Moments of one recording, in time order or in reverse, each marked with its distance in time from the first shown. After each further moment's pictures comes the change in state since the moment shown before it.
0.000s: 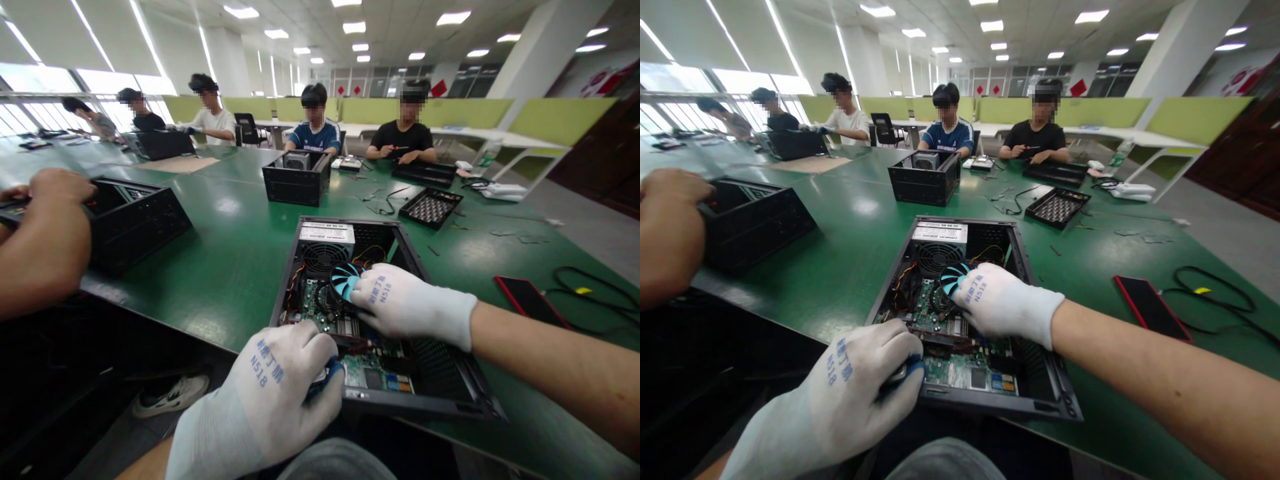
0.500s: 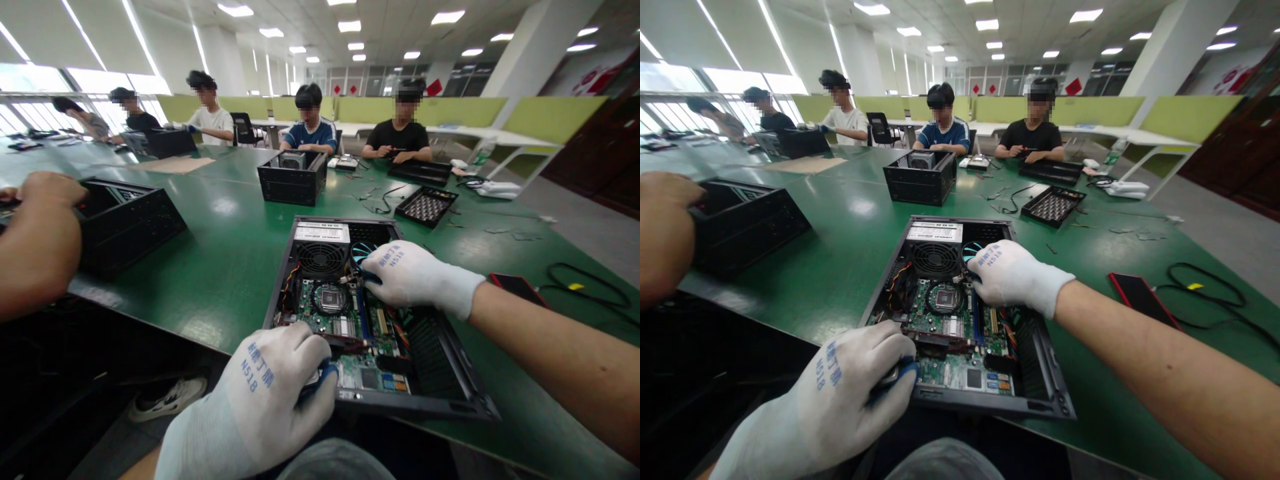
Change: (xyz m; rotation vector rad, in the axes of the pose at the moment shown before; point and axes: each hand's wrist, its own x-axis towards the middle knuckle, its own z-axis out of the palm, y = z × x) left_hand 0.001 0.002 -0.002 -0.002 -0.008 -0.004; right_hand -0.002 0.033 -0.011 -0.062 -0.003 0.324
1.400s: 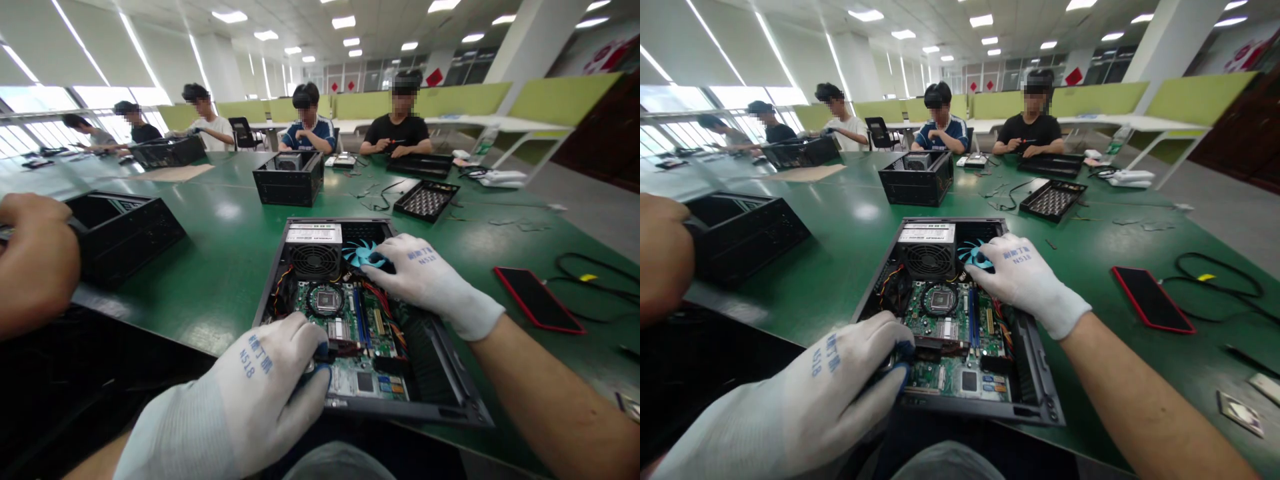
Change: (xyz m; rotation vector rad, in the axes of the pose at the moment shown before) left_hand 0.014 0.007 -0.022 0.121 -0.142 0.105; right_hand -0.030 0.015 0.026 0.314 0.380 0.225
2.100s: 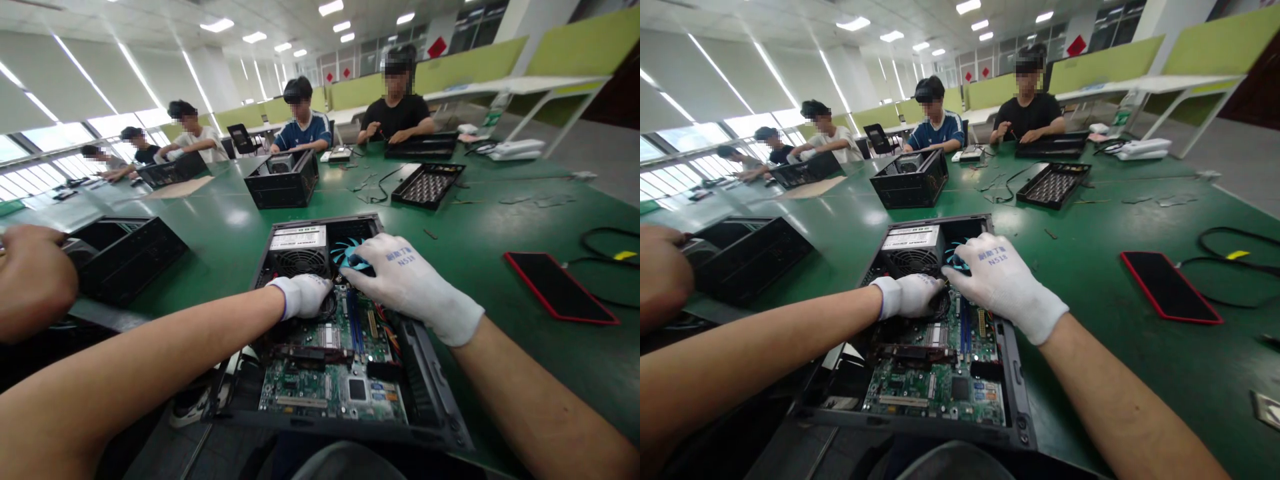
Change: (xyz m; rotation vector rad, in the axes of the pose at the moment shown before) left_hand 0.169 -0.083 0.091 0.299 -0.702 -0.129; right_hand -0.004 0.006 0.014 0.137 0.090 -0.006
